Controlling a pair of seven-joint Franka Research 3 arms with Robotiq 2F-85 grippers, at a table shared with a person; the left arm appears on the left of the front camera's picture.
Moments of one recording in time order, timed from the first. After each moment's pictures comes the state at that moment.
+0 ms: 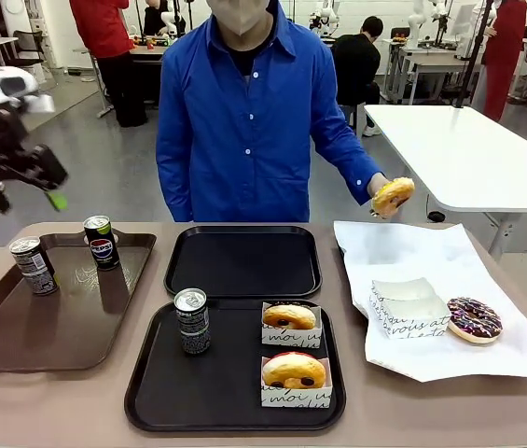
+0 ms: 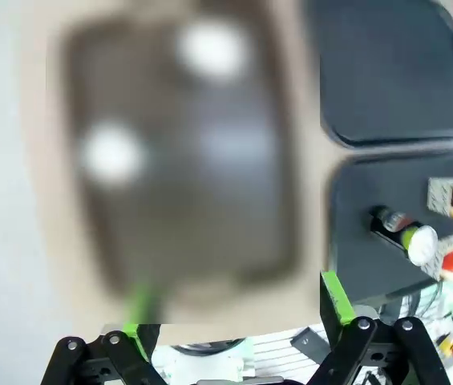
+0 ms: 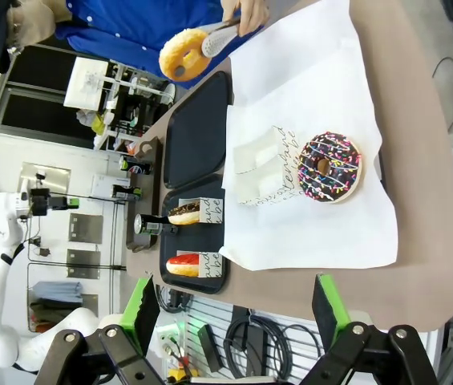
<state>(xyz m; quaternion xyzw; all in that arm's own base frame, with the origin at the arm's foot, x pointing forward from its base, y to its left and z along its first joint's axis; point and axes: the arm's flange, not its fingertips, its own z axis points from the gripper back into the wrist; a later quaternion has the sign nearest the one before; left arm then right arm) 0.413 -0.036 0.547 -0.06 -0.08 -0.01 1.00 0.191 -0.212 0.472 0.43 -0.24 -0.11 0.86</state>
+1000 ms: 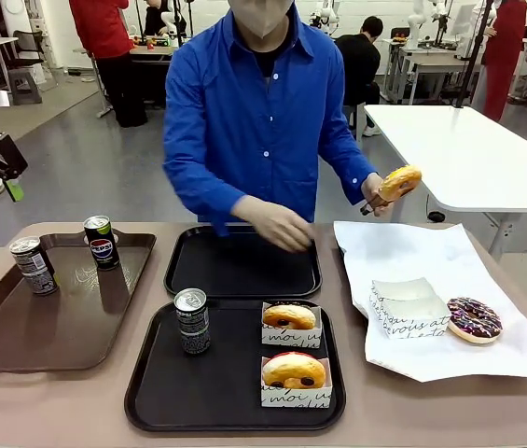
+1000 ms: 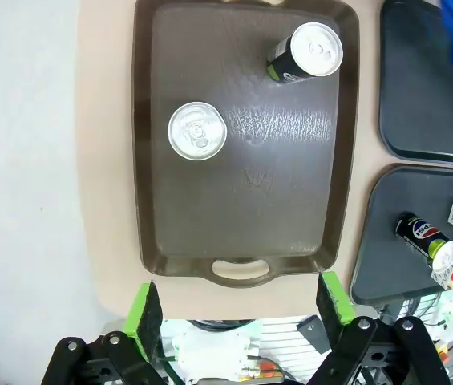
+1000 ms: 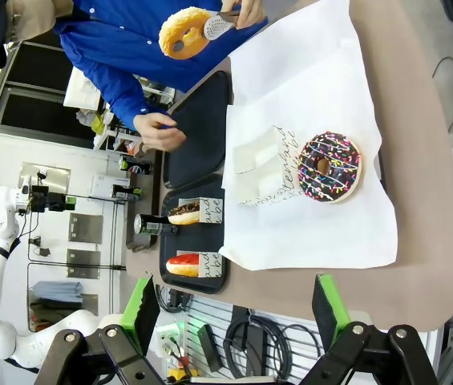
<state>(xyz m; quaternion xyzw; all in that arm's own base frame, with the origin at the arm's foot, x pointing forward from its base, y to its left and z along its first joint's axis) 0.428 0.009 0.553 -0.03 -0.03 0.05 1.00 0.191 -0.212 0.472 0.43 -0.24 -0.11 0.86</state>
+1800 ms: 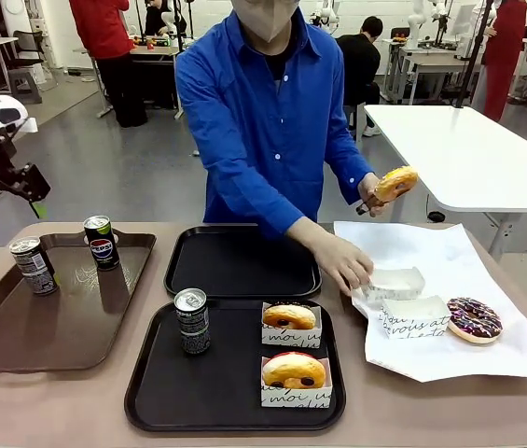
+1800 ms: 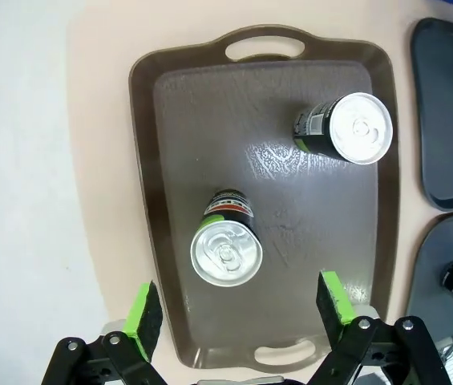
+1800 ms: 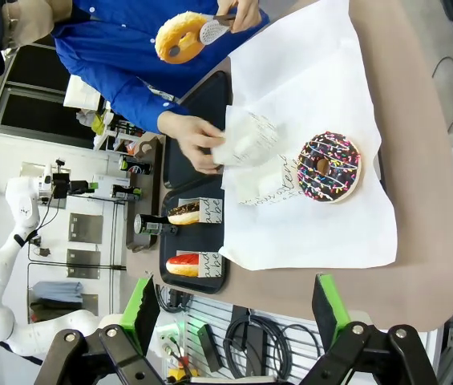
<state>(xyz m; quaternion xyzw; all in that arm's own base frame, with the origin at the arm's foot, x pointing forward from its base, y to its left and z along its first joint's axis) 0.488 0.024 0.477 -0.01 -0.08 -0.02 1.00 0.191 -0.212 0.472 0.43 -0.24 -0.11 0.86</state>
